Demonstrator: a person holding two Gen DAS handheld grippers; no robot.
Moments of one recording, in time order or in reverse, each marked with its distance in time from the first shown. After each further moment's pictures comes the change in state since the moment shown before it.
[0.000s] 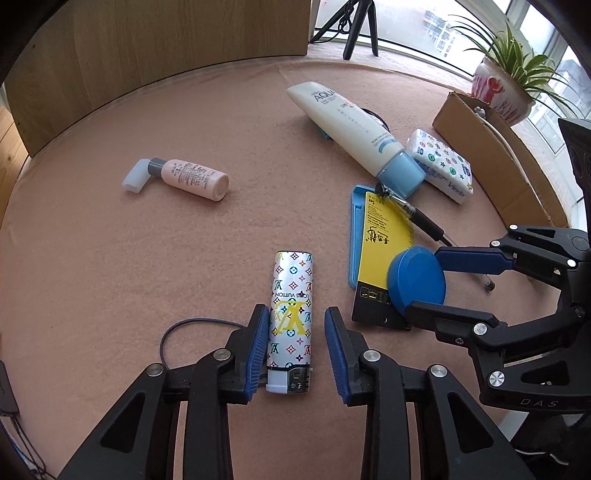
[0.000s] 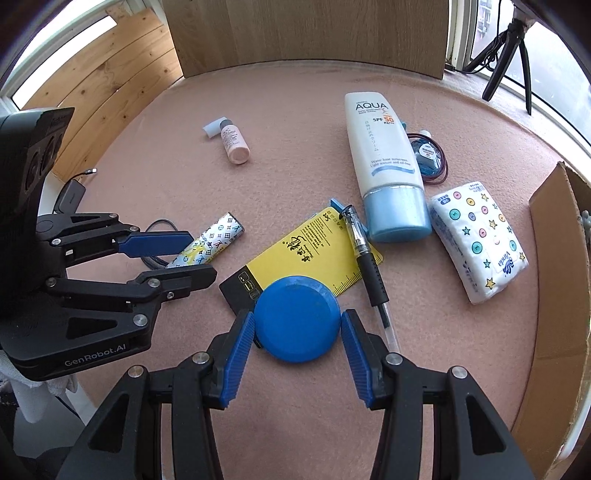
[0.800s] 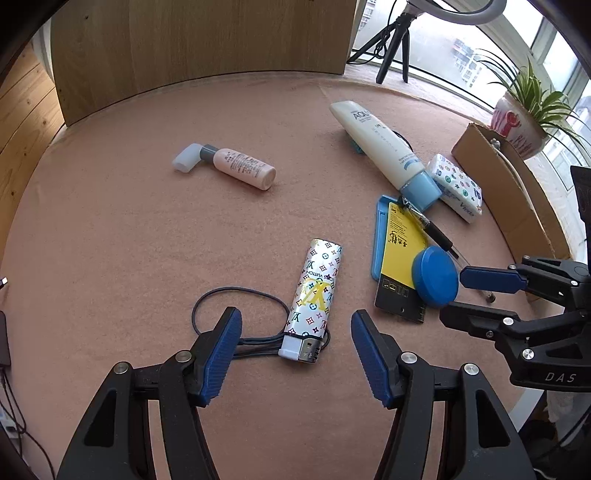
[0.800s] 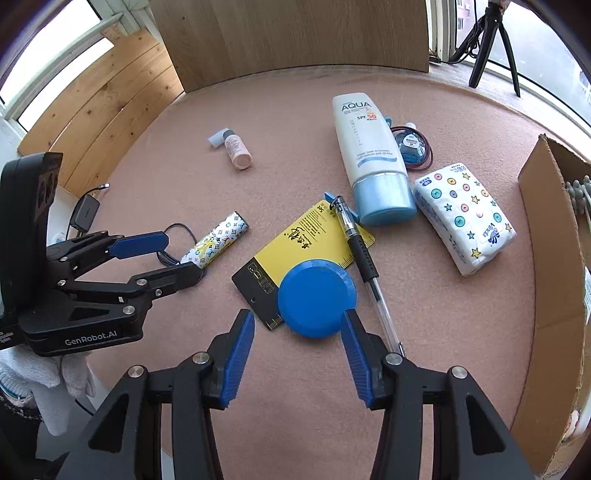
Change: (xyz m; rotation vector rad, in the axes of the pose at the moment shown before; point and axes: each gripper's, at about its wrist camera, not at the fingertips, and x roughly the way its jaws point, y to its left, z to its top) left arm -0.028 0.020 -0.026 -0.117 -0.069 0.039; right arm -0.017 -0.011 -0.014 0.076 -0.019 0.060
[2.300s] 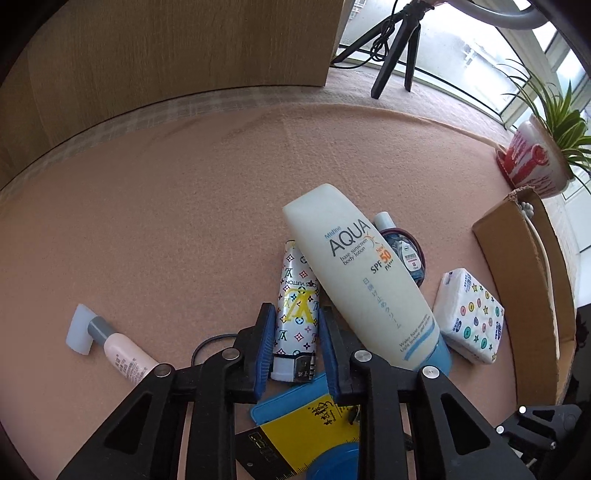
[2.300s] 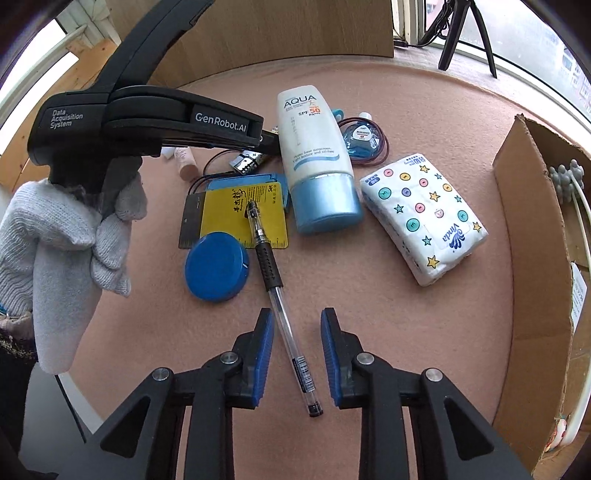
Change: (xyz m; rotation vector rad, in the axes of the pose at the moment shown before) left arm 0.090 -0.041 0.141 0.021 0.056 -0.061; right arm 0.009 -0.032 0.009 0.066 0.027 -0.056
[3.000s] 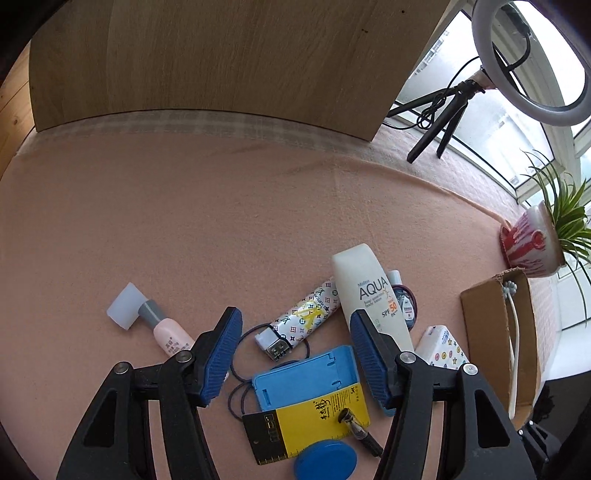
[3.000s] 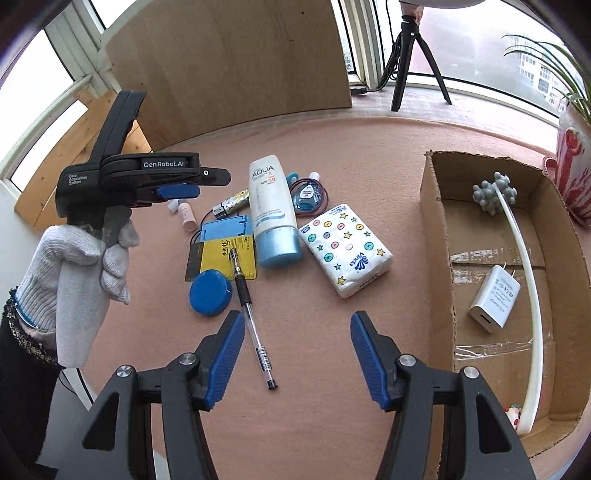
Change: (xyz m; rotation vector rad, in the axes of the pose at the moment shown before) left arm -0.038 0.046 0.007 -0.266 -0.077 -0.037; right arm -0.072 -0.036 -0.009 0.052 -0.154 0.030
